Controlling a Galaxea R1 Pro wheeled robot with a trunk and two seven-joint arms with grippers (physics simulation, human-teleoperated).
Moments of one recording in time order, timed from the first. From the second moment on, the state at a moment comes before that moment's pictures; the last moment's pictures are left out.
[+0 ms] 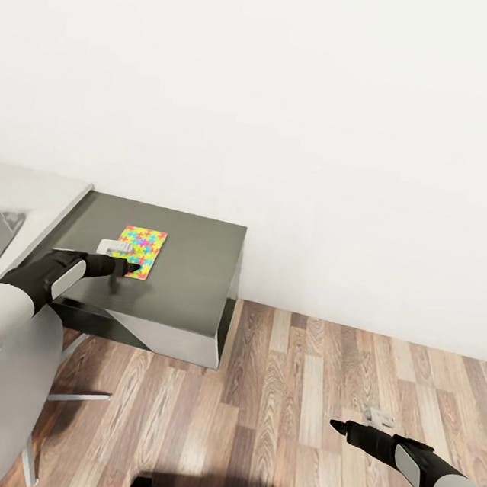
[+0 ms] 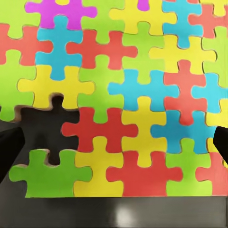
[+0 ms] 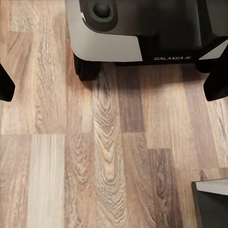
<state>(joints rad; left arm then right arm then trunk) -1.21 0.35 -0.49 -0.39 0.52 0.38 -0.26 -0.76 -0.33 0.56 -0.09 -0.77 0.15 0.47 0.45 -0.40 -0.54</state>
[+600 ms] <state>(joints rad) -1.21 0.35 -0.49 -0.39 0.52 0.38 -0.26 -0.76 -0.33 0.56 -0.09 -0.77 0.15 0.47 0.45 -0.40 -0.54</state>
